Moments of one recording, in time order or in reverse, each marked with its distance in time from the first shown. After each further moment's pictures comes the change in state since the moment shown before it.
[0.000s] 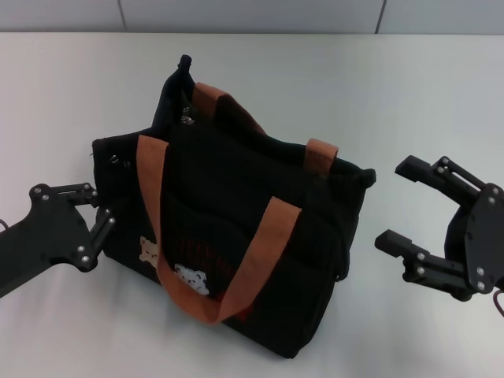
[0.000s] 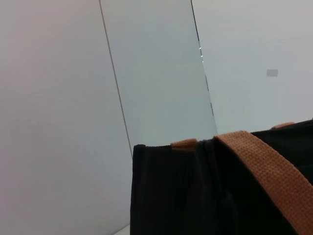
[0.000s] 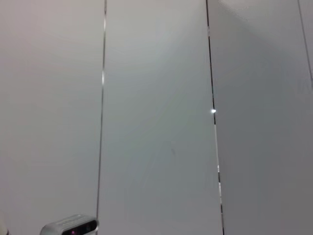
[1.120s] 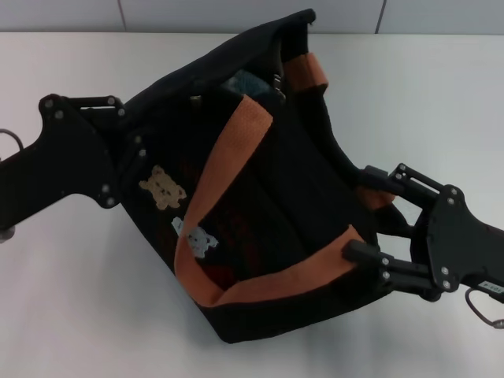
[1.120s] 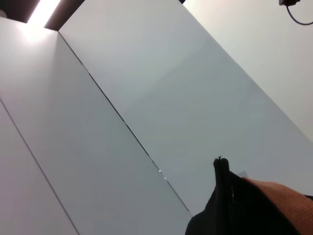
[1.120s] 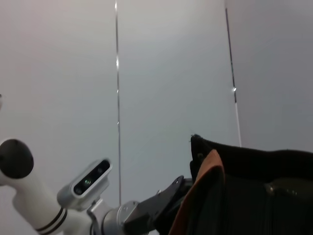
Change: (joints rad) left arm -0.161 -0.005 -0.008 0.013 -0.094 0.265 0.299; right arm 0.063 0.007 0.001 0.015 -0.073 0.052 0.038
